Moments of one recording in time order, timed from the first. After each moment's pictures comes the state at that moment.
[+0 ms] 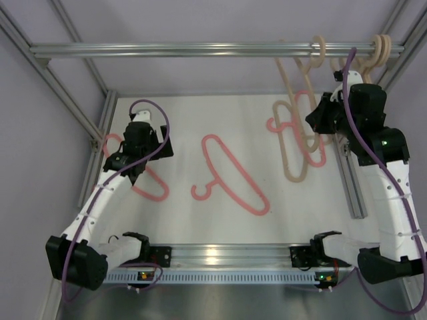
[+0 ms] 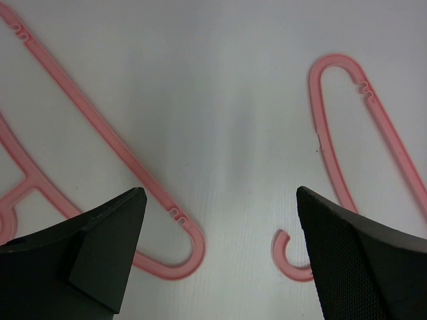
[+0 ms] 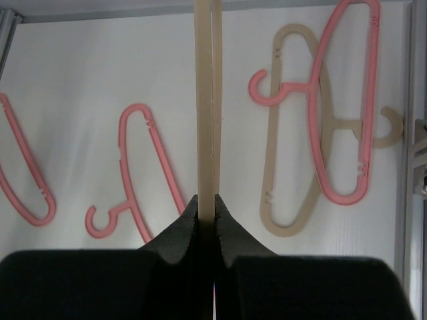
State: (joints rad) left arm -0.25 1.11 1.00 -0.51 -0.19 -0.30; right arm 0.19 1.15 1.60 -0.90 -0.09 0.22
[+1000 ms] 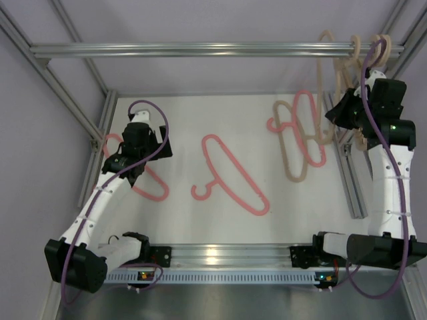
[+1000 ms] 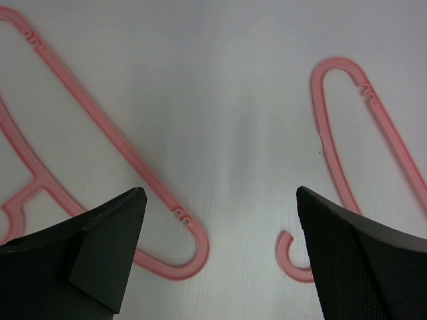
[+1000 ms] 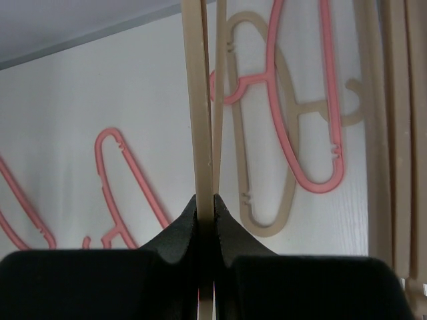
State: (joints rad) left arm -0.25 1.09 1.00 -0.51 -0.20 -0.29; right arm -0.11 1.25 1.59 -0.89 -0.25 0.25
